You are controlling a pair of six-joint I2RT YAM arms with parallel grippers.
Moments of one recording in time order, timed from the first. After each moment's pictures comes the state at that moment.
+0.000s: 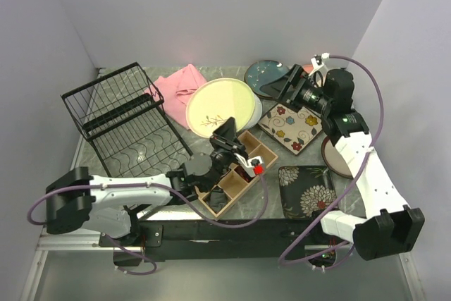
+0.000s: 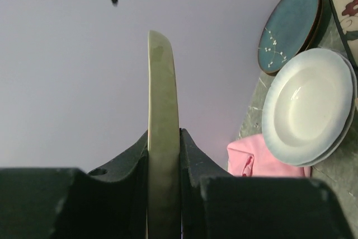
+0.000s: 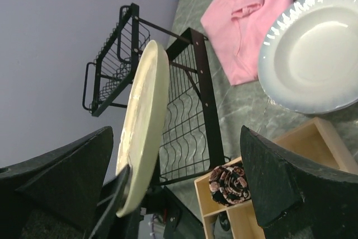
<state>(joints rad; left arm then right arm) -1.24 1.31 0.75 0.72 -0.62 1.33 0.16 1.15 1.15 -0.24 -0.58 0.80</state>
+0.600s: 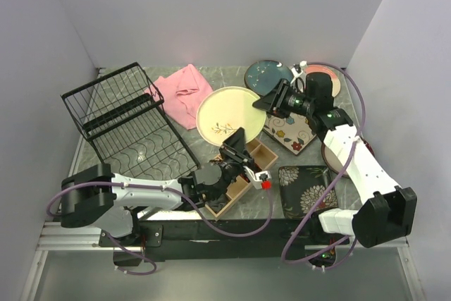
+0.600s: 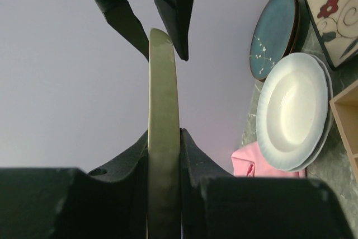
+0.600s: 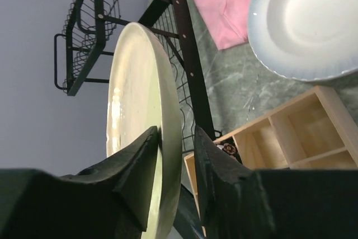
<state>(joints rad) -1.30 1.45 0.72 0.87 -0.63 1.45 0.24 1.26 1.13 -0.29 -0.57 0.77</state>
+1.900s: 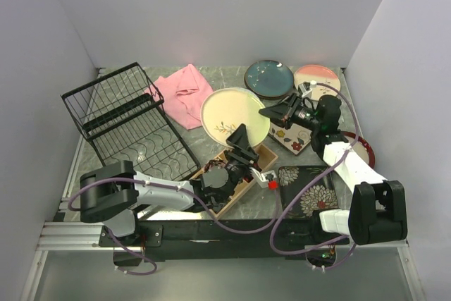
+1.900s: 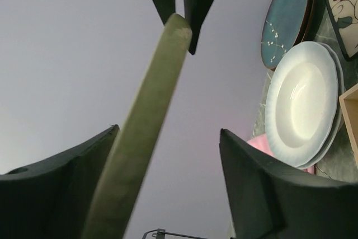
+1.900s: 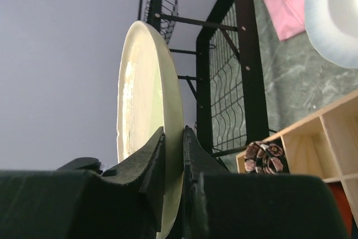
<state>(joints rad) -1.32 1.59 0.73 1.04 -0.70 1.55 0.09 1.26 0.72 0.42 -0.89 1.23</state>
